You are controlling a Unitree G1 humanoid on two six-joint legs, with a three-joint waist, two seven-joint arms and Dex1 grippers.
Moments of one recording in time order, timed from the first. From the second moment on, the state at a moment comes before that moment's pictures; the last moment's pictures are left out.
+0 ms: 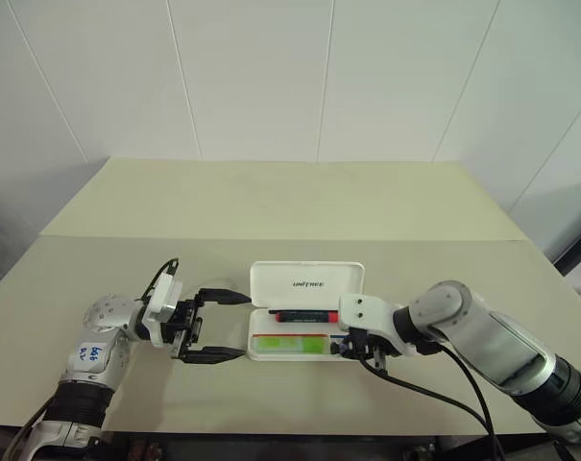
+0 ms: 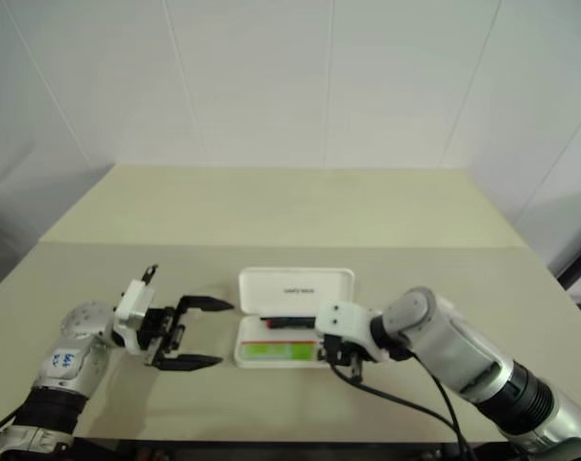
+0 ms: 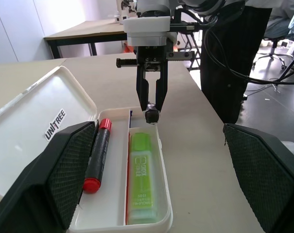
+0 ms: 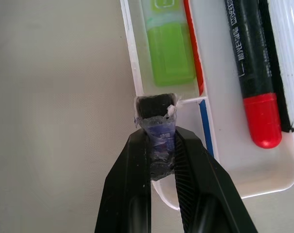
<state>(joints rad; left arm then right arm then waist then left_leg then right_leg) -0.48 0.63 0.03 0.25 -0.58 -0.06 -1.50 -0.74 -0.85 0.51 -0.46 0.10 1.00 1.11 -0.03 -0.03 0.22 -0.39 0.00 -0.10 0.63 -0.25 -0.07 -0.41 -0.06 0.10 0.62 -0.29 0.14</state>
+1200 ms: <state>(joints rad) -0.47 0.63 0.04 0.25 -0.58 -0.06 -1.50 -0.71 -0.77 0.34 -0.42 0.18 0.96 1.03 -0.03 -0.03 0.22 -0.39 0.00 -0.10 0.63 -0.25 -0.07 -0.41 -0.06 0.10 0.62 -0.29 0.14</state>
